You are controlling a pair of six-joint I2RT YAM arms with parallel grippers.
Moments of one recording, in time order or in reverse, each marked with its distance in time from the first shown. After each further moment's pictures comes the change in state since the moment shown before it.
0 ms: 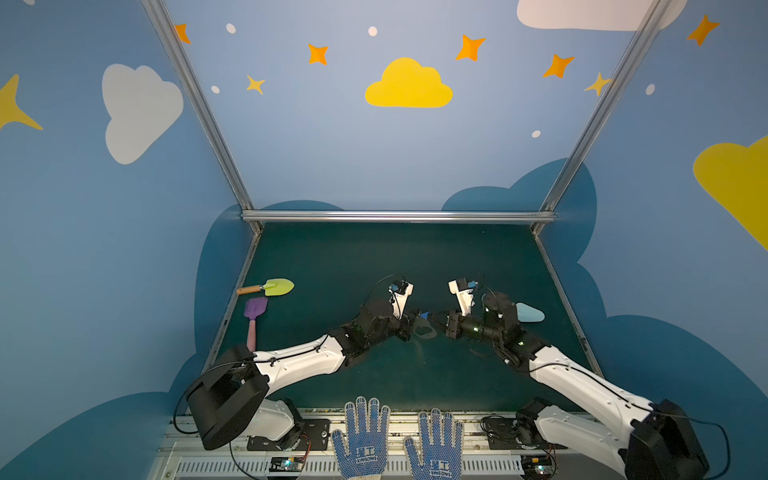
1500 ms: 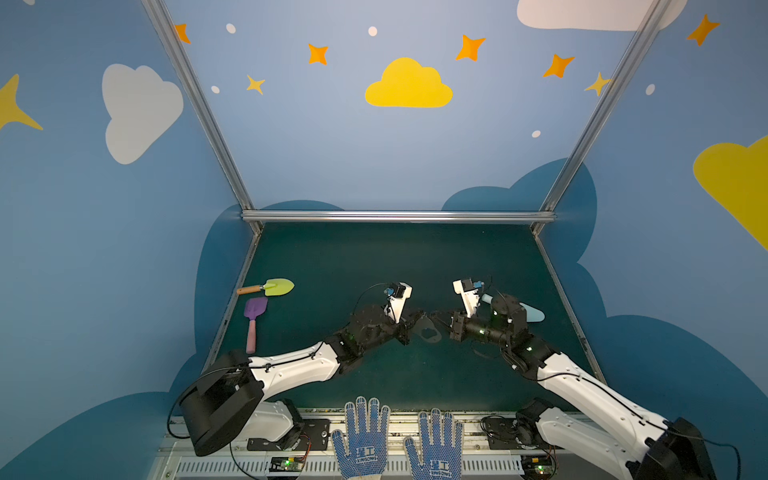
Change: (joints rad) left arm -0.010 -0.043 -0.091 0.208 0.081 -0.001; right arm -0.015 -0.076 0.004 -0.019 -0.049 -0.032
